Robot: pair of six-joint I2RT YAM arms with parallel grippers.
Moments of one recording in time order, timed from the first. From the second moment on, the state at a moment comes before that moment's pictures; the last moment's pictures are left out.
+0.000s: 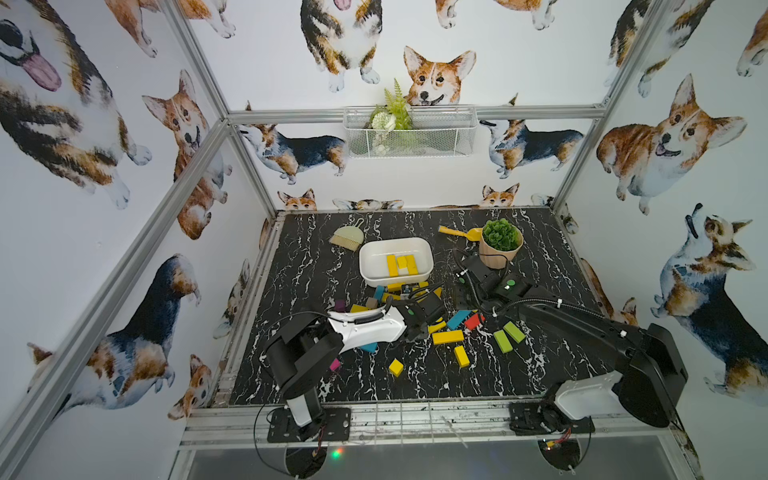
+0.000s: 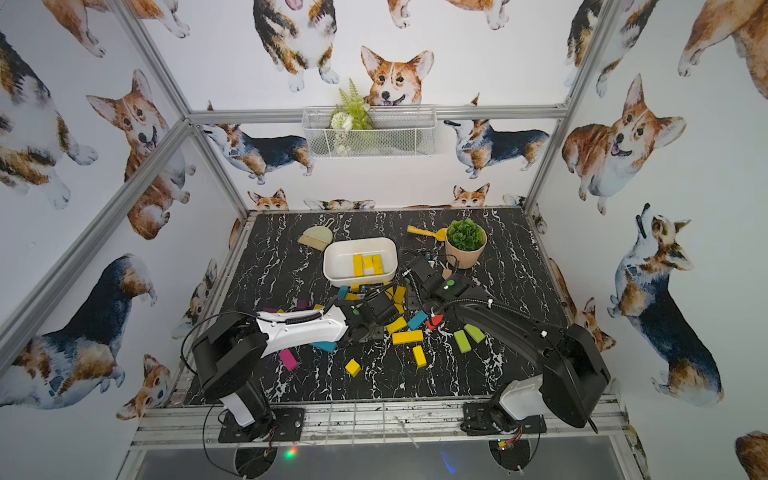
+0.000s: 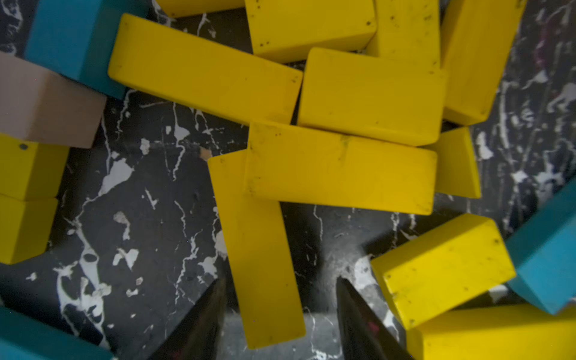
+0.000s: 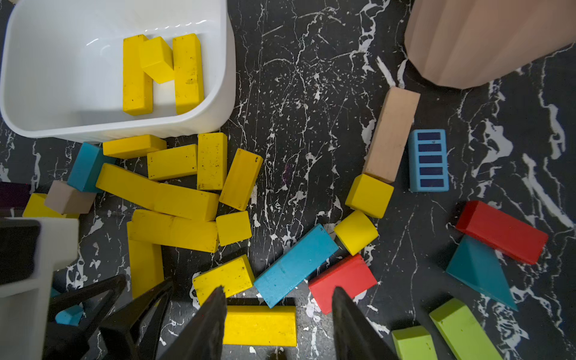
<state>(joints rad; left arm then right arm) -1.00 1.74 1.02 -0.58 -0.35 -0.97 0.80 1.38 1.05 -0.70 0.28 0.66</state>
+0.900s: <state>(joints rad) -0.95 1.65 0.98 -0.62 -0.46 -0.98 0.80 1.38 1.05 -0.72 0.29 0.68</state>
